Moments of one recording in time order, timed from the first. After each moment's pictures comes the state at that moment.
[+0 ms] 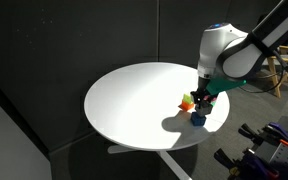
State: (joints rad) arm 0.12 0.12 0.02 -2.55 -0.18 2.61 0.65
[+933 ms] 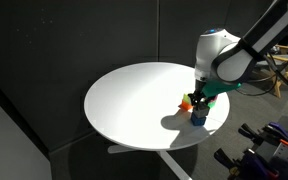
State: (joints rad) arm 0.12 0.19 0.01 -2.51 -0.18 2.63 0.67
